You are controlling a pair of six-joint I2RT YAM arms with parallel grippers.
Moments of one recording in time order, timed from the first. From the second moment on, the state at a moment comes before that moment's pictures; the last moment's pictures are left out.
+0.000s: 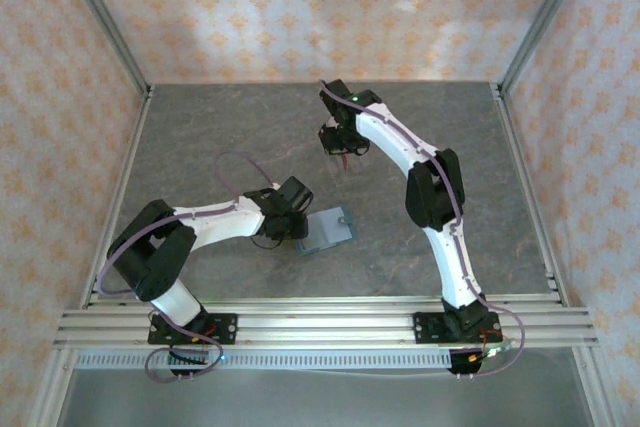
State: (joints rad) left arm -0.69 1.61 0.86 -0.47 -0.05 -0.78; right arm 0.54 2.28 2.13 -1.13 0.09 0.35
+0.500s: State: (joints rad) left arm -0.69 1.59 0.92 -0.57 -0.06 -0.77; right arm 0.55 2.07 2.04 -1.11 0.07 0.36
